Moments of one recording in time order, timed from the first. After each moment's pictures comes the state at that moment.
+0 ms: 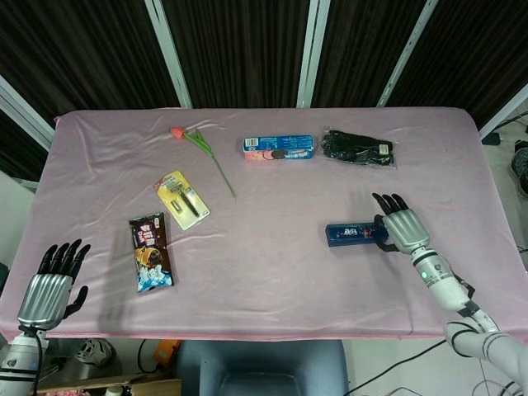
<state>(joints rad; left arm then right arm) -0.18 -1.20 -0.01 -1.56 1.48 1.37 0.23 0.58 -1.50 0.05 -0.89 -1.47 0.93 0.13</state>
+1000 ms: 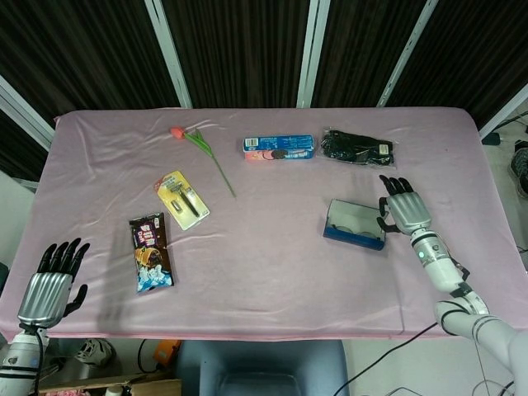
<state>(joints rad) -0.19 -1.21 -0.02 -1.56 1.46 1.35 0.23 0.66 -1.53 0.14 -0.81 -1.34 0.79 0.10</state>
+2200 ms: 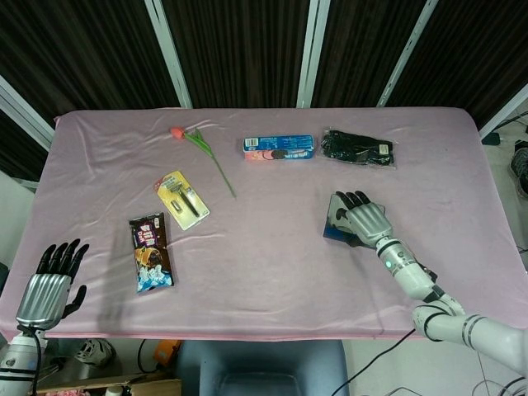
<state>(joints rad) -0.18 -1.20 -0.01 -1.57 1.47 1.36 0.22 0.72 -1.43 0.14 -1.23 -1.21 0.73 -0.20</state>
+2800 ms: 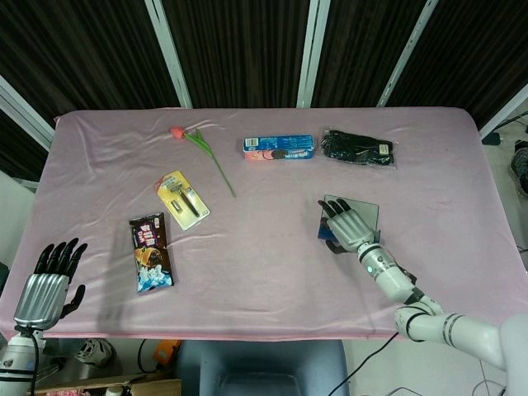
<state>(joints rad) -0.18 -1.19 -0.01 -1.57 1.48 1.38 0.20 0.77 -1.51 0.13 -1.24 -1.15 0.72 -0.32</state>
